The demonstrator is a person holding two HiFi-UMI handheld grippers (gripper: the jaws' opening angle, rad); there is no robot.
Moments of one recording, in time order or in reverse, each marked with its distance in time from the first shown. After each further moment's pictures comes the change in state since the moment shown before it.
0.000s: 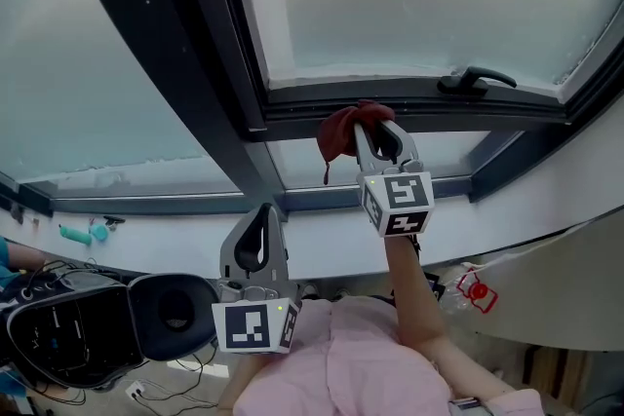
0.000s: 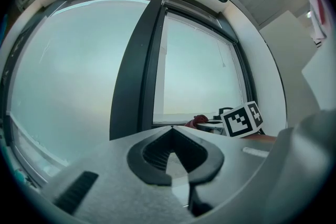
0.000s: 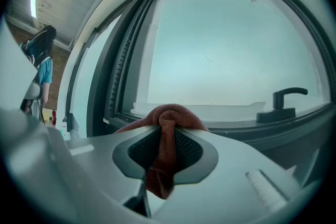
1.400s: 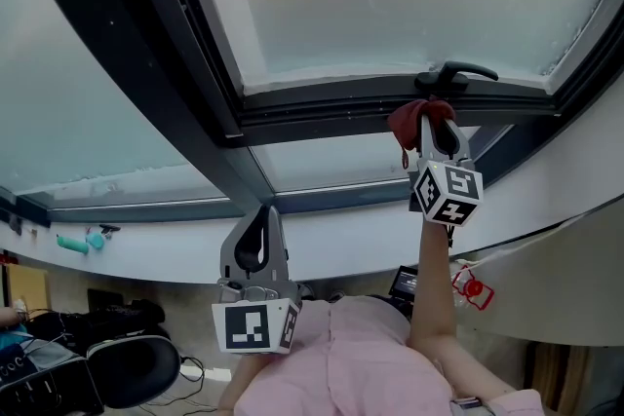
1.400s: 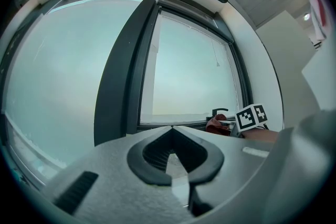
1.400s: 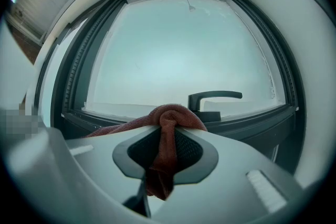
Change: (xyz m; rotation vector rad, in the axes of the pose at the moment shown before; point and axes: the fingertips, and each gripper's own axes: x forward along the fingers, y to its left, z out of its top) left arm 0.016 -0.036 0.000 0.001 0.000 -0.041; right arm -0.063 -0.163 -0.013 0.072 -0.028 -0.310
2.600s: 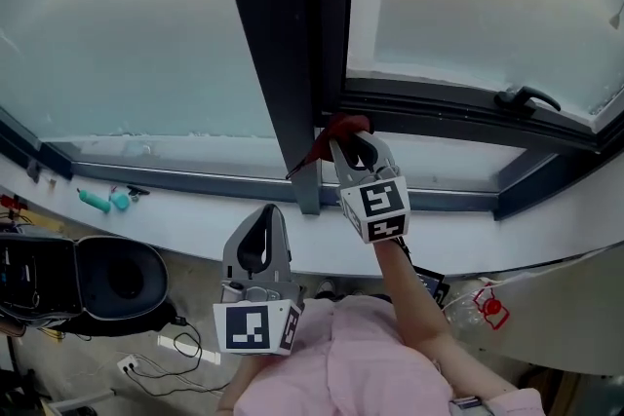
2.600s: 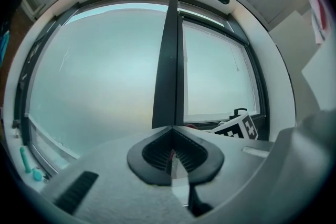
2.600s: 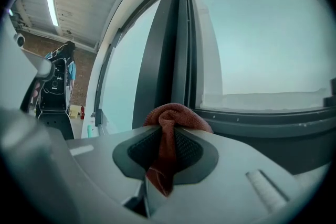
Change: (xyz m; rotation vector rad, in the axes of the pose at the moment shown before) left arm -0.087 0.112 0.003 -0.021 -0.014 0.175; right arm -0.006 0.346 -0.034 -0.136 0.067 0.591
